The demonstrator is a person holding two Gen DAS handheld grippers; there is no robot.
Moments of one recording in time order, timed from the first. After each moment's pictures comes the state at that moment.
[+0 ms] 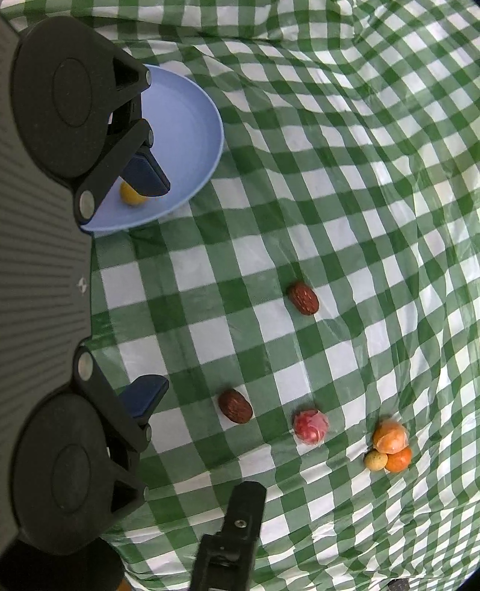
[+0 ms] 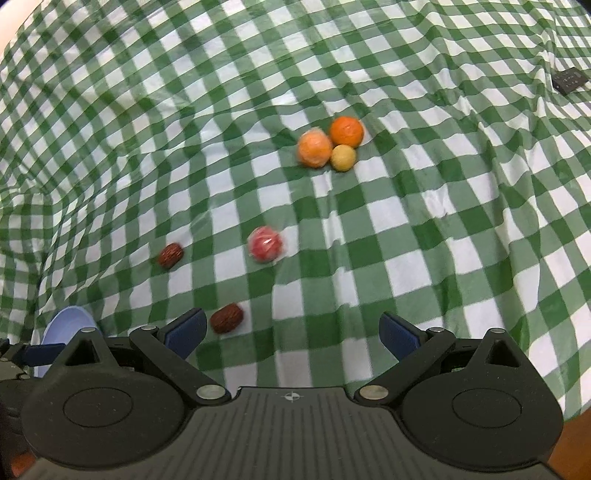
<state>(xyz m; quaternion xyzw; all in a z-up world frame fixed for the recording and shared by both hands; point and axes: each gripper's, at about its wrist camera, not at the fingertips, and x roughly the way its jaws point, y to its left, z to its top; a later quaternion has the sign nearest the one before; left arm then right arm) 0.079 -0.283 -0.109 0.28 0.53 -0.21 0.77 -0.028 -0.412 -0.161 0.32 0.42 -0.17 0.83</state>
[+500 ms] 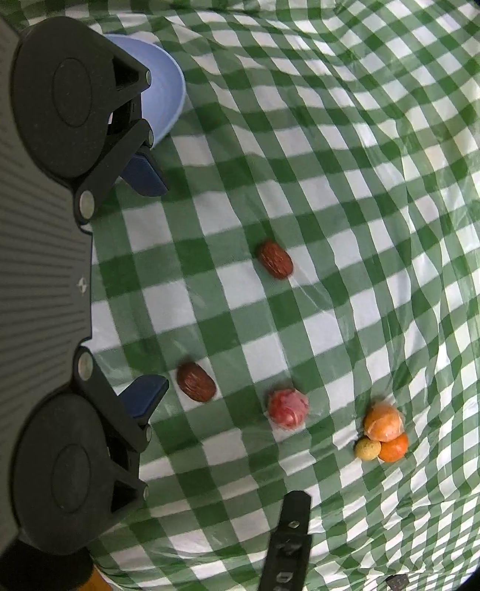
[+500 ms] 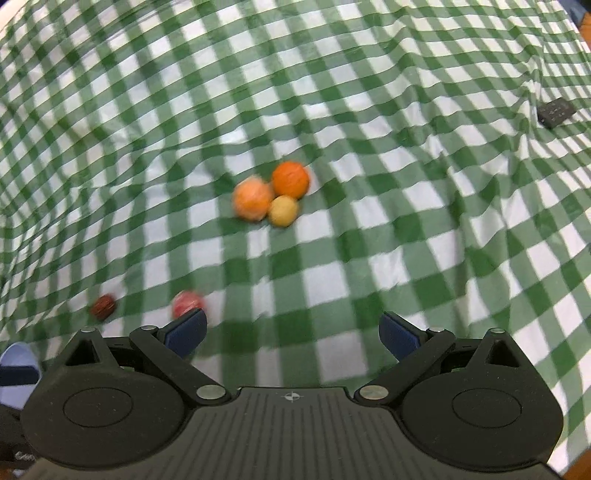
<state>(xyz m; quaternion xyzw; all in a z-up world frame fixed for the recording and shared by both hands) 0.093 -0.320 -0.130 0.27 0.53 -0.24 0.76 -0.010 -0.472 -0.184 0.28 0.39 -0.22 0.85</state>
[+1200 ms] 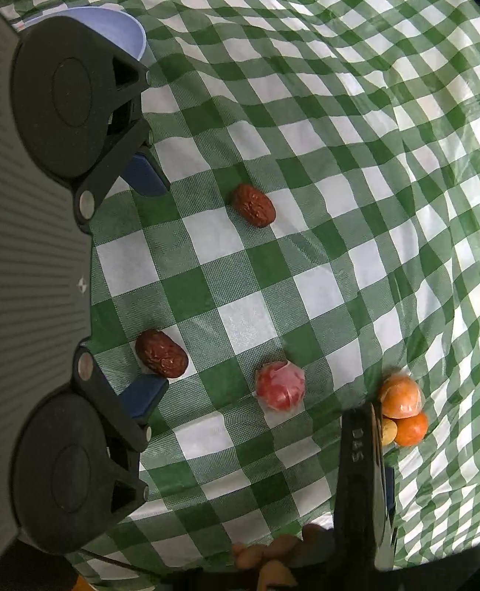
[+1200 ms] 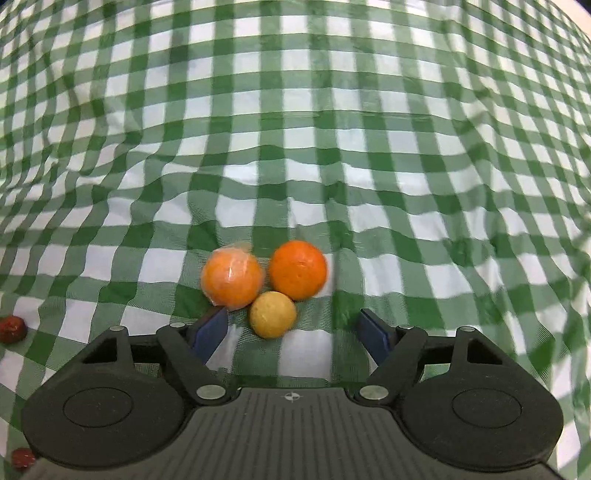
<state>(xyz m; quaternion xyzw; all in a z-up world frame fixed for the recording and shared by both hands) 0.102 -0.352 -0.164 0.29 0.53 -0.26 0.75 0.082 -0.496 -0.232 0.10 0.36 -0.18 0.91</state>
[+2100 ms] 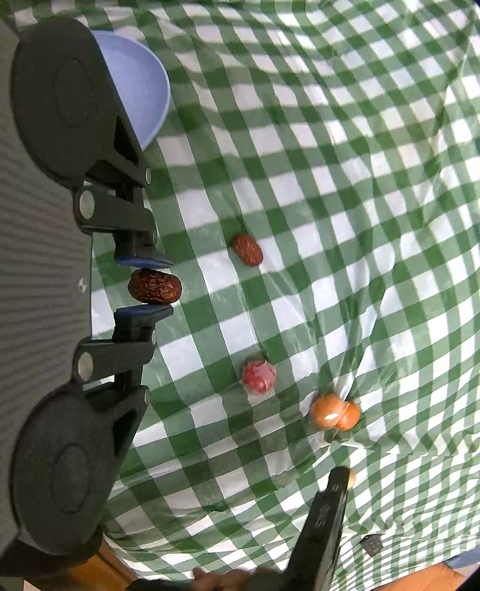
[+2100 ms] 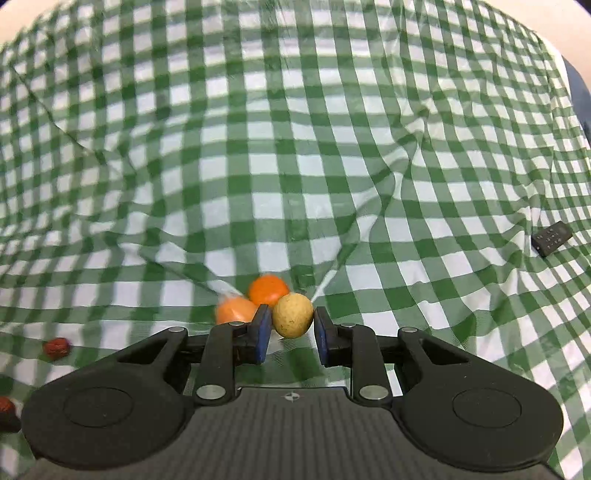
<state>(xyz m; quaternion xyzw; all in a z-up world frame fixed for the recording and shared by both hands) 0.091 -0.292 -0.093 0.23 0.50 -0.29 0.78 0.002 -0.476 -0.153 0.14 0.31 -0.22 0.91</state>
